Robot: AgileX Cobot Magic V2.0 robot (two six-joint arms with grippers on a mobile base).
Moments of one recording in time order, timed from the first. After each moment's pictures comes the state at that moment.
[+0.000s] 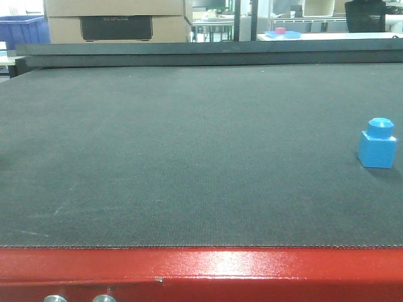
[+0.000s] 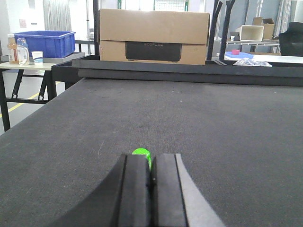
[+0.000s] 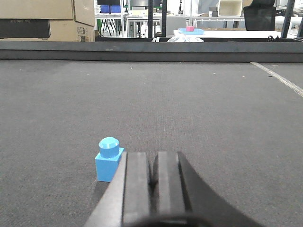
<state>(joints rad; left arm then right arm) 0.02 0.00 0.00 -0.08 0.02 0.07 0.05 0.00 0.00 0.07 0.11 -0.03</state>
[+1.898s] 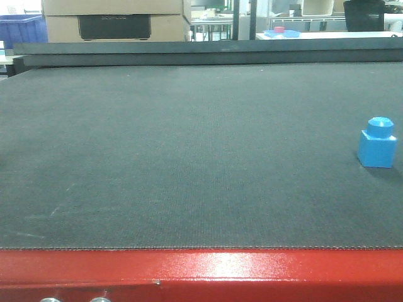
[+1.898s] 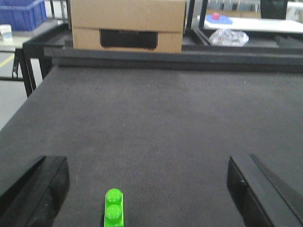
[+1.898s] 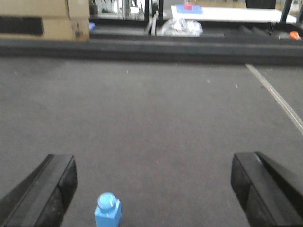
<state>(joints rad) 0.02 0.45 -0.75 -0.10 0.57 0.07 0.05 0.46 -0.63 0.04 0.46 -0.03</state>
